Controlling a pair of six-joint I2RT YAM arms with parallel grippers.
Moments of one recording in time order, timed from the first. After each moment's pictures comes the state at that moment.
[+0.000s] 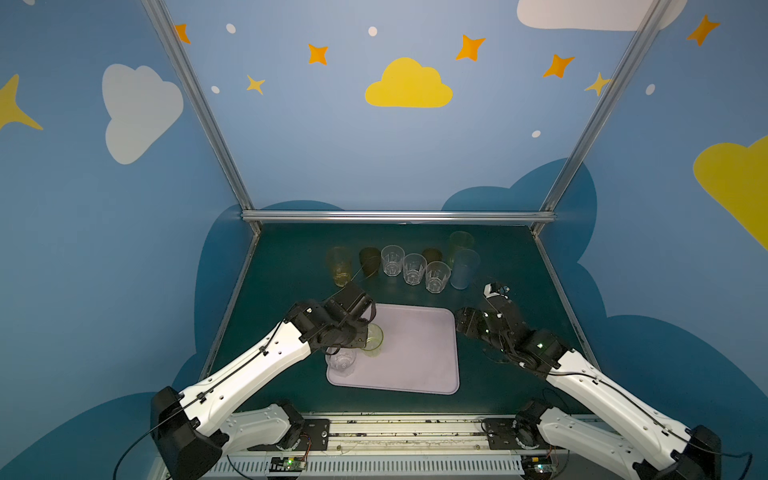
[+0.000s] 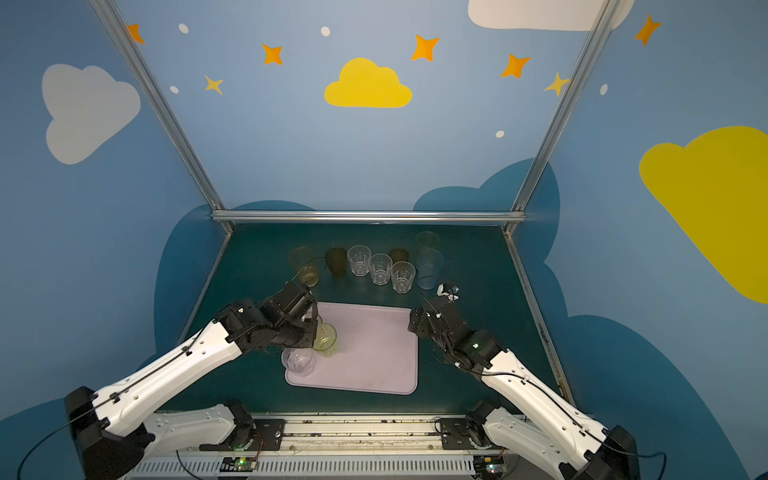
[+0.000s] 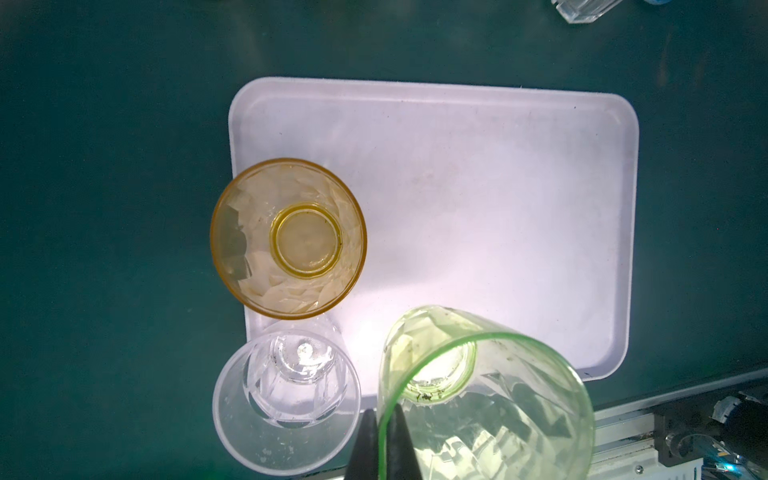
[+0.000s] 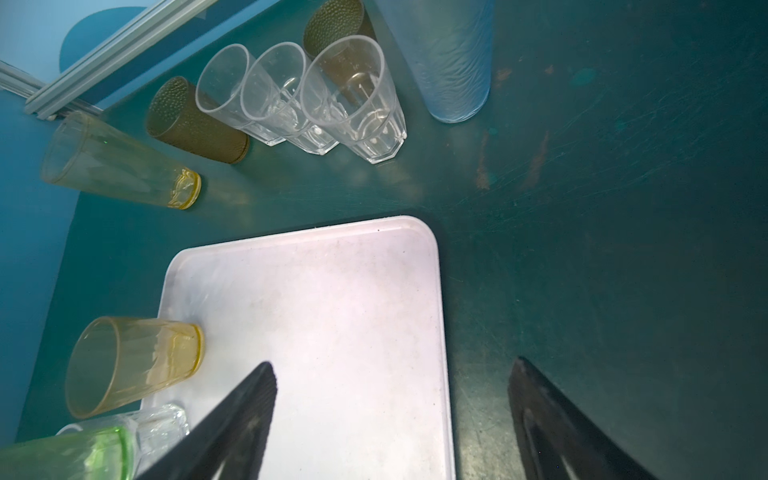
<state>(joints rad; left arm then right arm) -0.76 1.16 1.09 -1.09 -0.10 -0.68 0.71 0.91 0.73 -0.58 0.26 0.79</state>
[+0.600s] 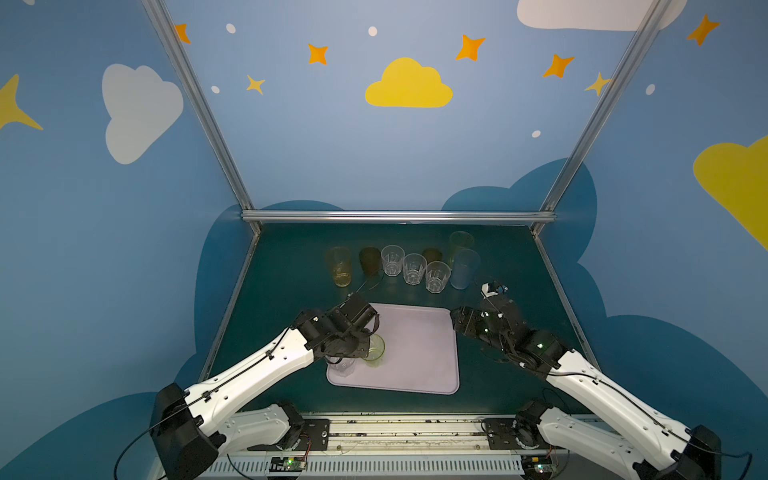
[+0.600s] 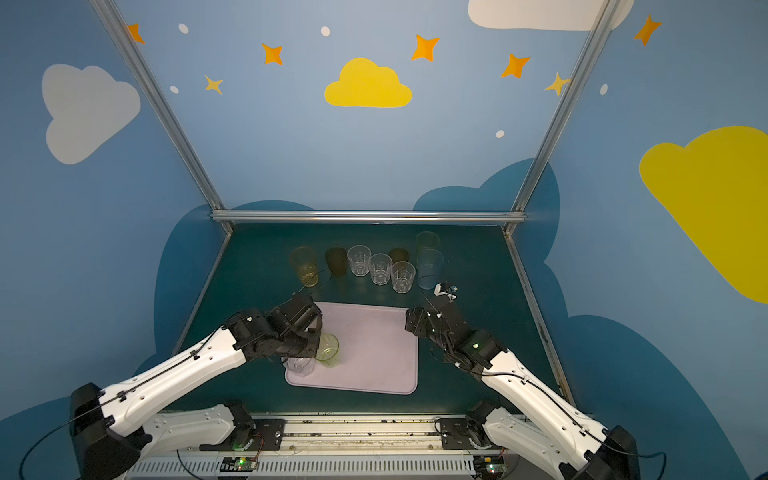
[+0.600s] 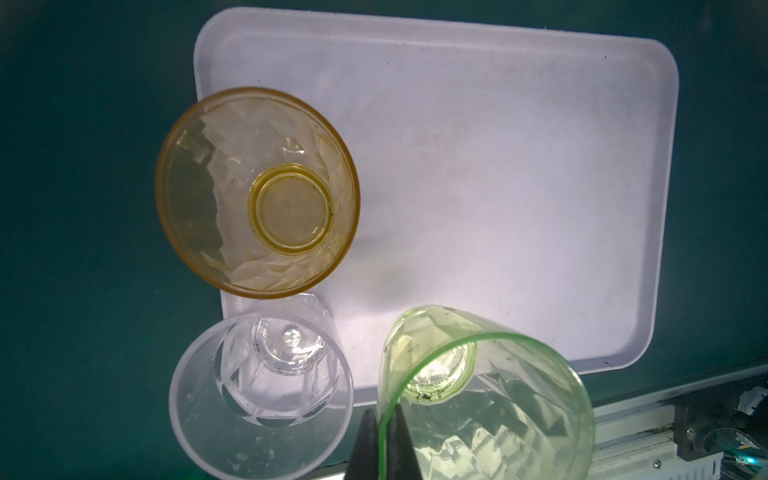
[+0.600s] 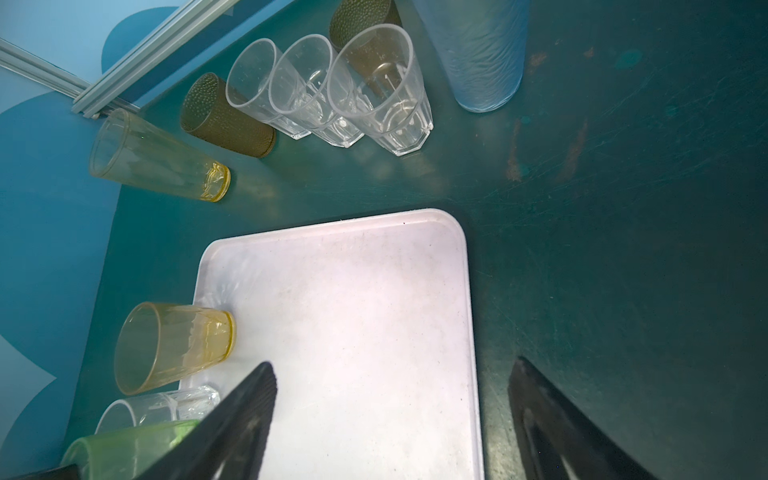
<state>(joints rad) -0.81 1.16 0.98 -1.03 -0.09 -0.73 0.71 0.91 0.73 -0.55 0.20 0.81</state>
